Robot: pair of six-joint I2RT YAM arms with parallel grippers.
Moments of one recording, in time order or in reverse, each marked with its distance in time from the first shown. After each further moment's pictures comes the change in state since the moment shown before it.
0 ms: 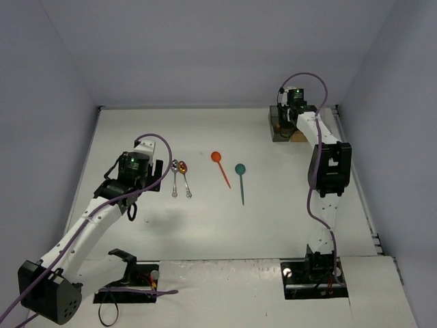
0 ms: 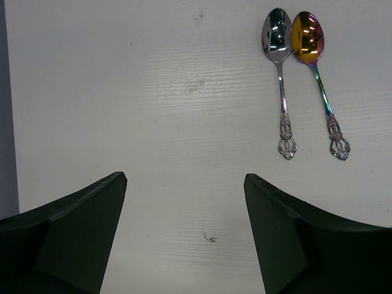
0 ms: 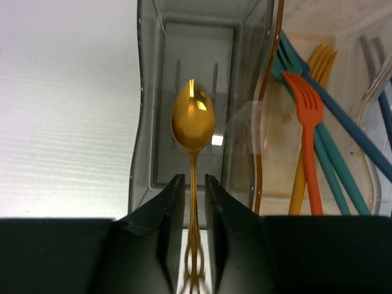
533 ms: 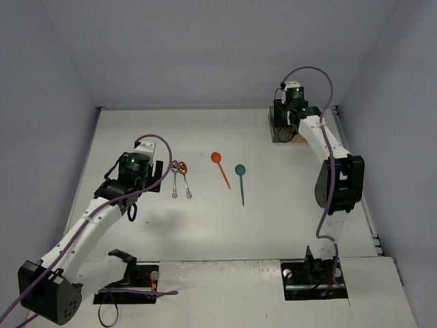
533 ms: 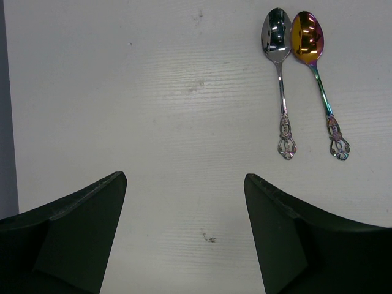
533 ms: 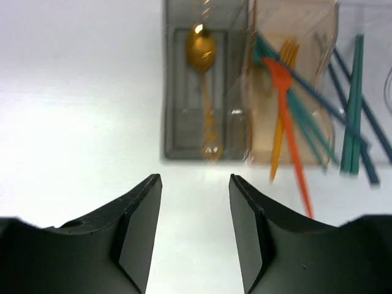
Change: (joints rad) left arm 0.000 0.003 0.000 0.001 0.001 0.000; right arm 0.046 -0.212 -0.138 -0.002 0.084 0.054
